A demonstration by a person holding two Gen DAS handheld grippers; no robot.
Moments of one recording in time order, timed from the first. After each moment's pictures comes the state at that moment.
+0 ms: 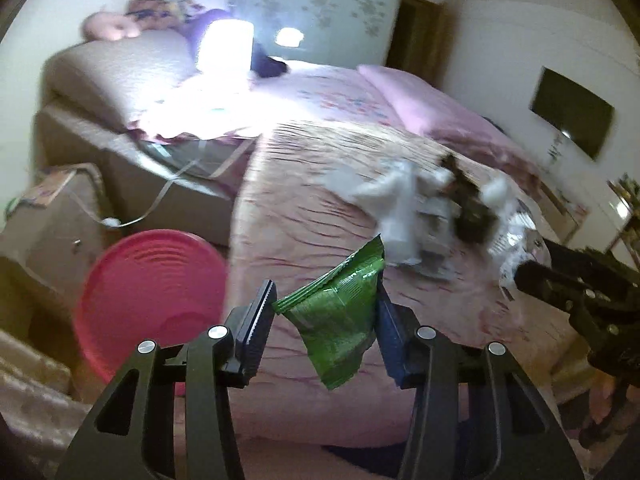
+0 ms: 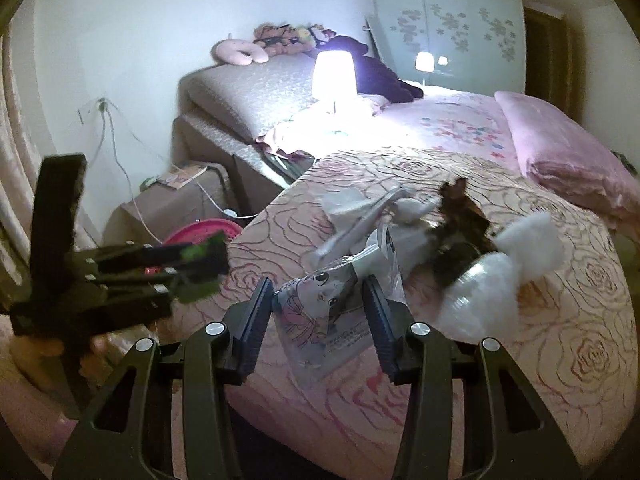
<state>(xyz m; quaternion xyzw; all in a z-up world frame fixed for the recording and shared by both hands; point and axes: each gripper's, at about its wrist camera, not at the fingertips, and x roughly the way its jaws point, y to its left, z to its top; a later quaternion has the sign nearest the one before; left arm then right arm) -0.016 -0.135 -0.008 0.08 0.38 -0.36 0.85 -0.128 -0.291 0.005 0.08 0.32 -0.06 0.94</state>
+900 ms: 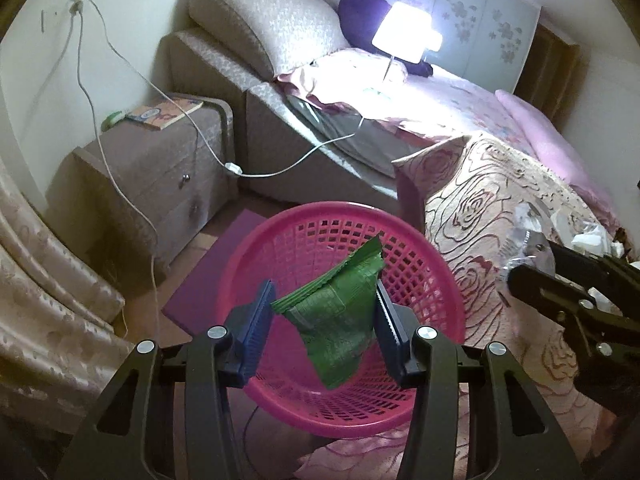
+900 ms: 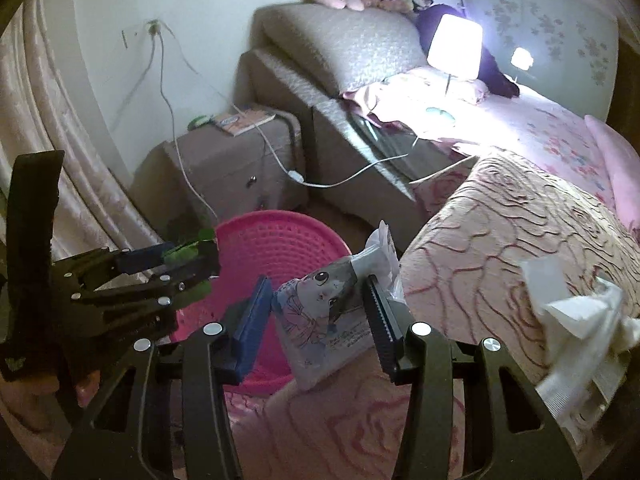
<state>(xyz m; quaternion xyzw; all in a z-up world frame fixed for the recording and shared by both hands) 0.092 -0.025 -0.060 0.01 0.43 -0.16 0.89 0.061 -0.178 -0.042 0.01 0.40 0.07 0.92</state>
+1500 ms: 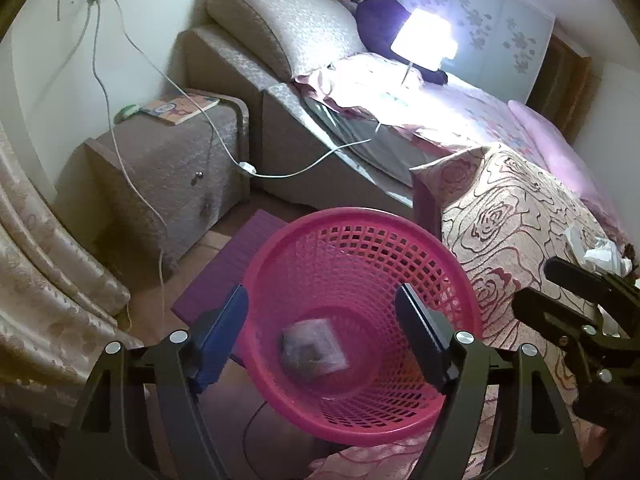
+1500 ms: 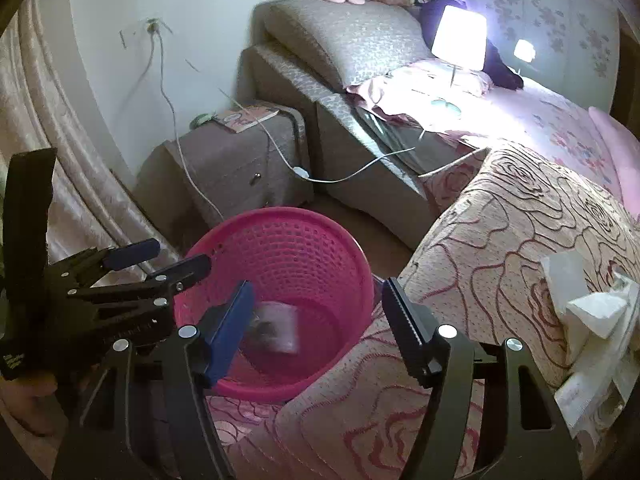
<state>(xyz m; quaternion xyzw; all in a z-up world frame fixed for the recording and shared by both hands) 0.100 -0.008 -0.060 0.00 0.42 -0.14 0.90 0.066 -0.175 -0.050 0.03 0.40 0.07 0.91</state>
